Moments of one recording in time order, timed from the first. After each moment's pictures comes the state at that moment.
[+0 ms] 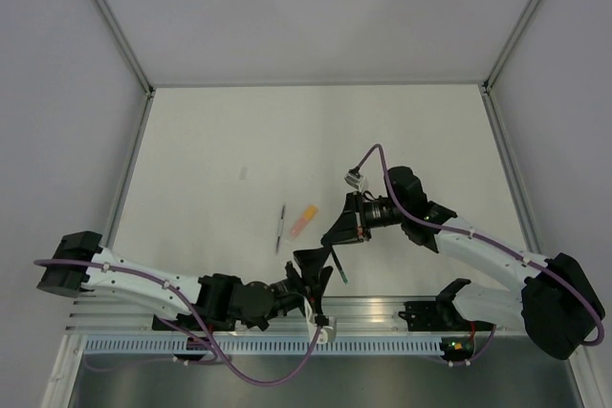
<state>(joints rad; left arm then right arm) -1.73 0.96 0.45 0.37 -0.60 1.03 0.63 1.15 0.59 0.11 -0.92 1.07</state>
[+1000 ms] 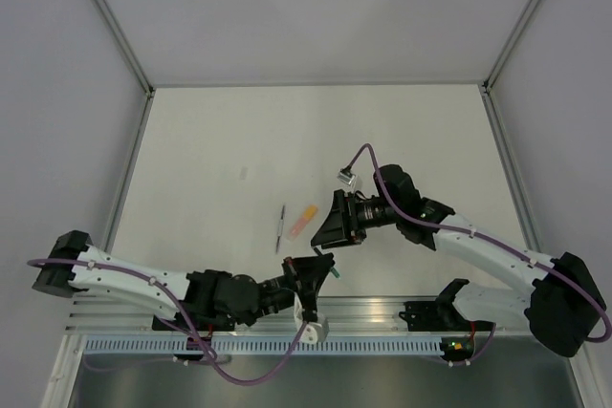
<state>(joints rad) -1.73 0.92 0.49 0.36 -0.51 0.99 0.72 1.15 0.65 -0.02 -0.84 1.01</state>
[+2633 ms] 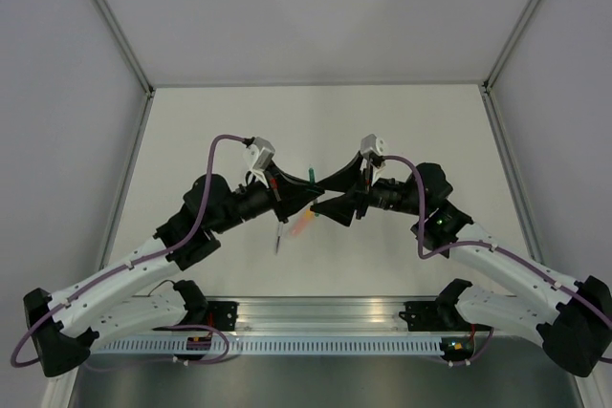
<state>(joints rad) -0.91 0.87 0.81 0.12 0.19 -0.41 0.72 1.01 0.69 0.42 -0.66 0.31</state>
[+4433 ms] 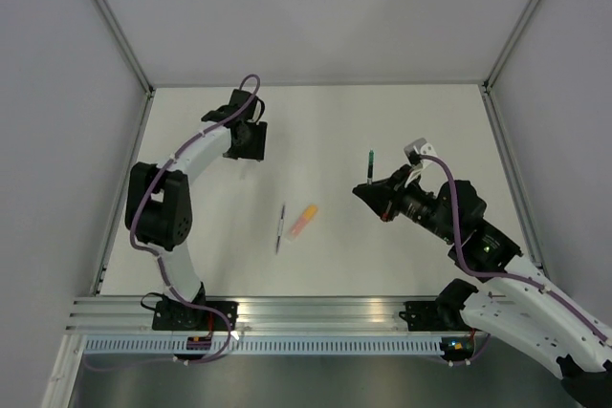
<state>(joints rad) -0.31 1.82 1.45 -0.66 -0.14 -0.17 0.73 0.70 0.73 -0.13 -0.12 0.39</state>
